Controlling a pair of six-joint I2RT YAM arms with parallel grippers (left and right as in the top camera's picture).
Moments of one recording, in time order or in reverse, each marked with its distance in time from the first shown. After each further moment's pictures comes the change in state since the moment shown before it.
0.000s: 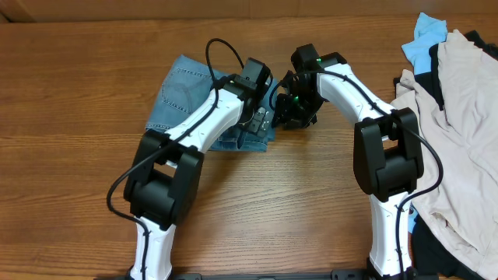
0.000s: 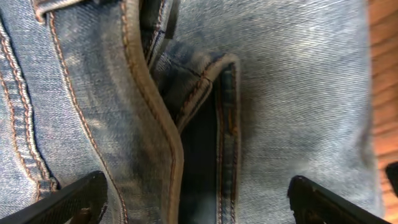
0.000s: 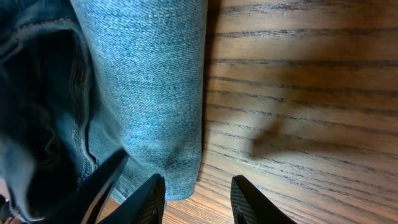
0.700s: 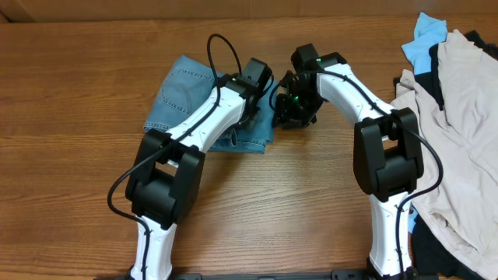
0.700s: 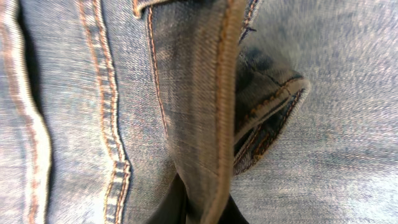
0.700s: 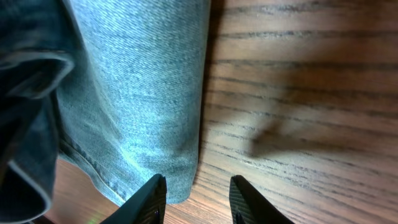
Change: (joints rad) left arm -0.002 0.003 0.046 -0.091 -0.166 -0.022; right arm 0.001 0.000 0.000 0.010 -0.008 -0.014
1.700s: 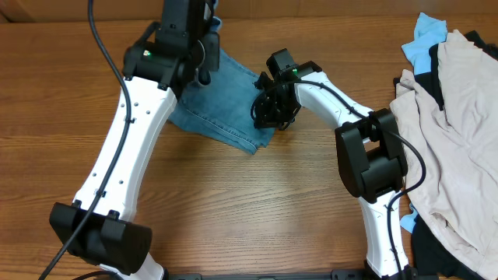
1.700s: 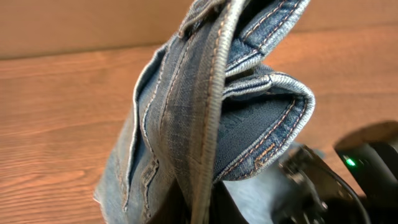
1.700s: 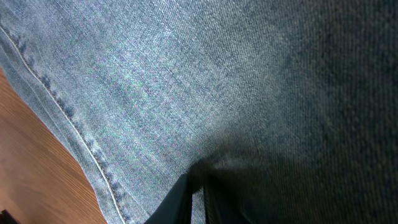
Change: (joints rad) left arm 0.184 -0.369 0.216 -0.024 0.121 -0.062; right arm 0.104 0.042 0.002 0.164 -0.009 -0.039
